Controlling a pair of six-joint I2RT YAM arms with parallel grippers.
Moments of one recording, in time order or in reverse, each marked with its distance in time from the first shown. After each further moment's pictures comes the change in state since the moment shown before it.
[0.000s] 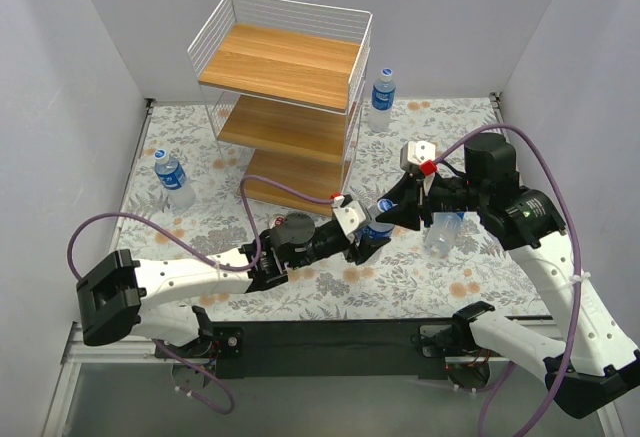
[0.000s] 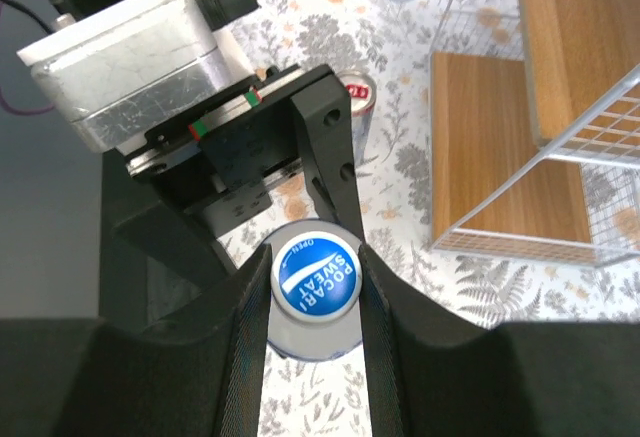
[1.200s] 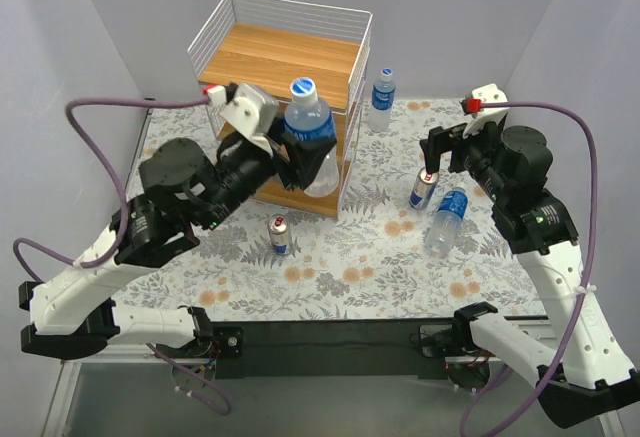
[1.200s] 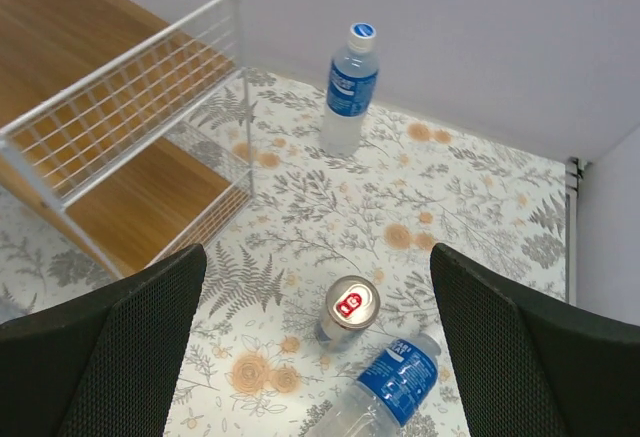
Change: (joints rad) left arm -0.003 -0.207 0.813 -0.895 -0.328 -0.053; right arm -0.109 -0.052 -0.013 0.300 0.892 0.311
